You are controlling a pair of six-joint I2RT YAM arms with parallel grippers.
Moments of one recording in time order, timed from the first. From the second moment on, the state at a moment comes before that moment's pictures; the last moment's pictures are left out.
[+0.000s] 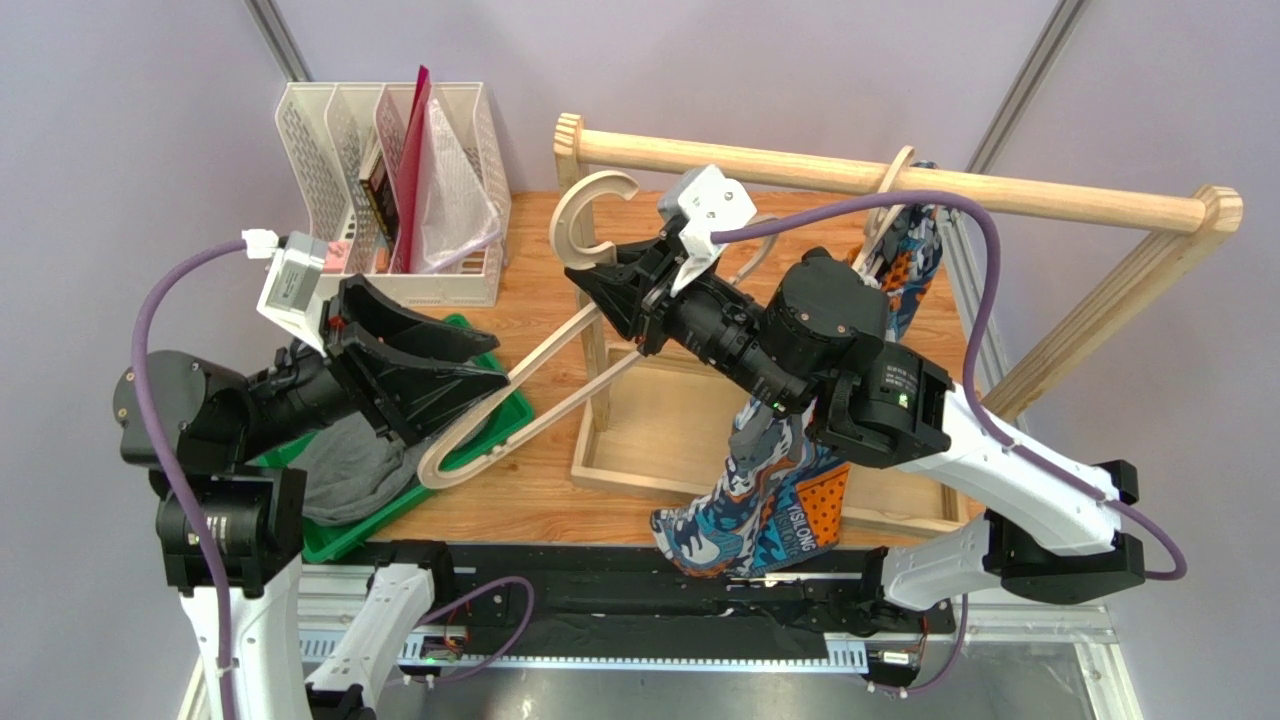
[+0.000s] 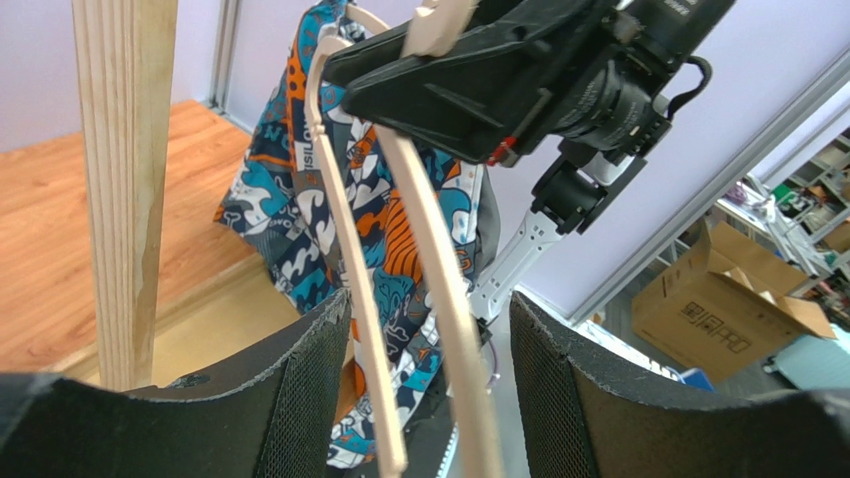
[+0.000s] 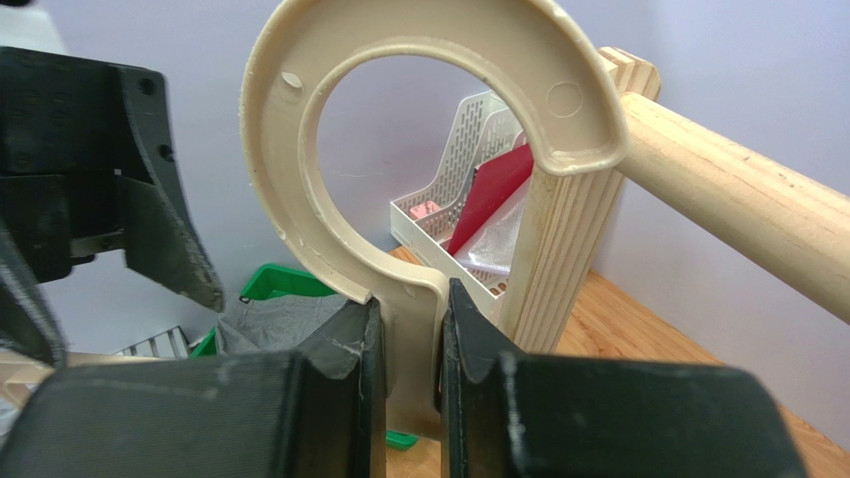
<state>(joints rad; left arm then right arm) -0.03 0.74 1.49 -0.45 1.09 -0.71 1.28 1.35 1.83 -0.29 0.34 -0.07</state>
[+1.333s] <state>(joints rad) -0.45 0.80 1.68 -0.88 0.45 -0.32 1.28 1.46 1.99 -0.42 0.49 0.10</state>
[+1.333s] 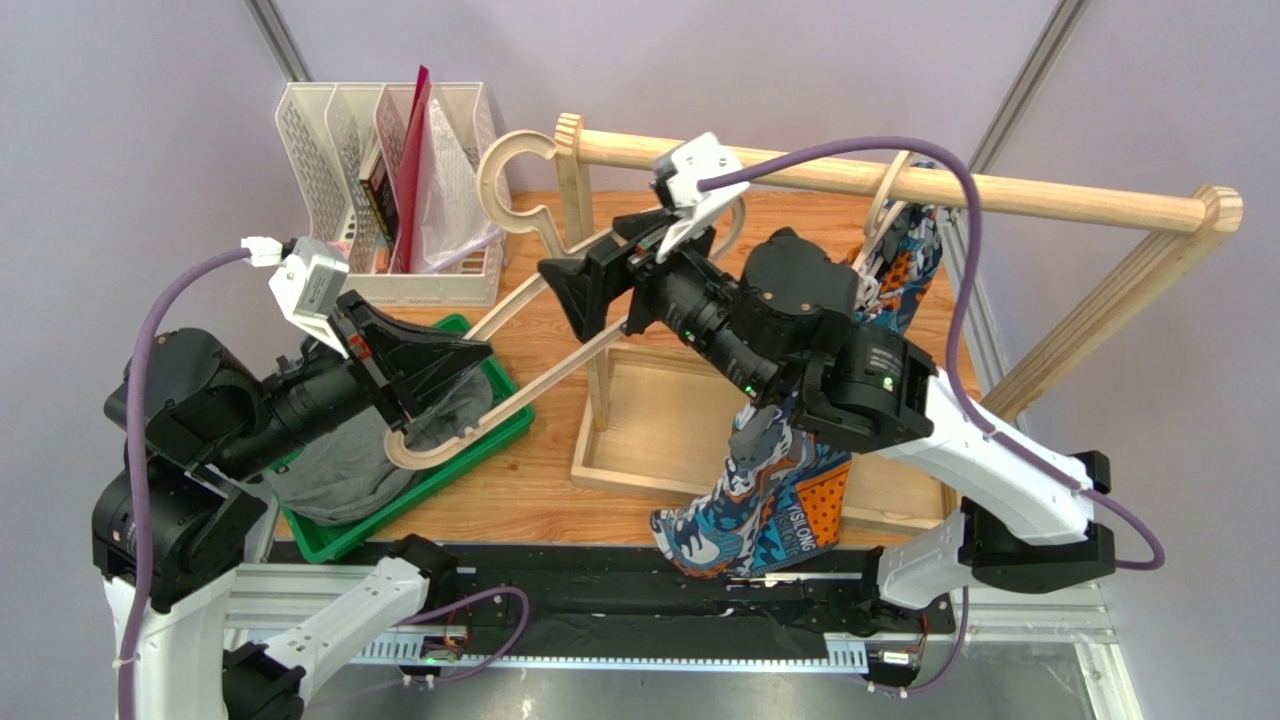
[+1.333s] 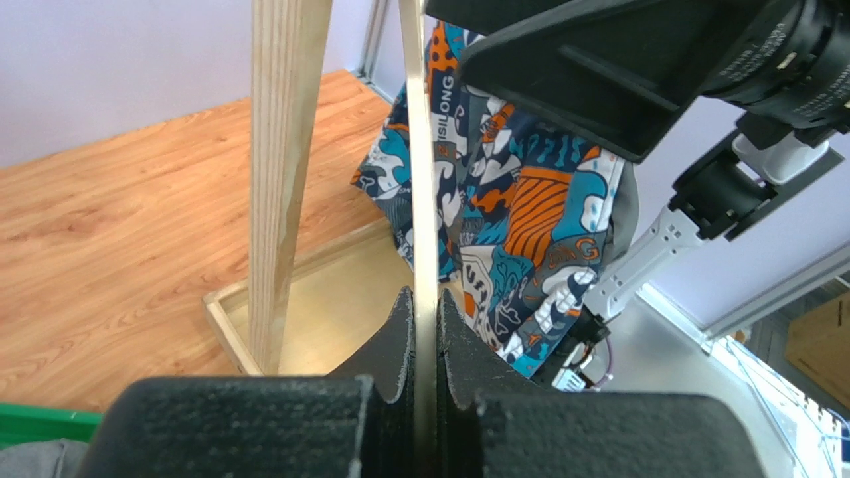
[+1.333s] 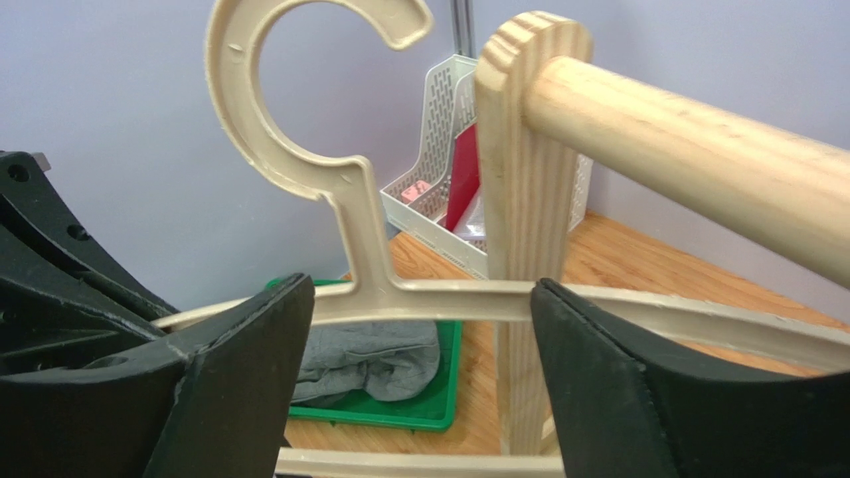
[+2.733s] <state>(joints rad) -0.93 1.00 1.67 -0.79 -0.29 -0.33 1.28 0.89 1.74 -0.60 0.79 0.19</state>
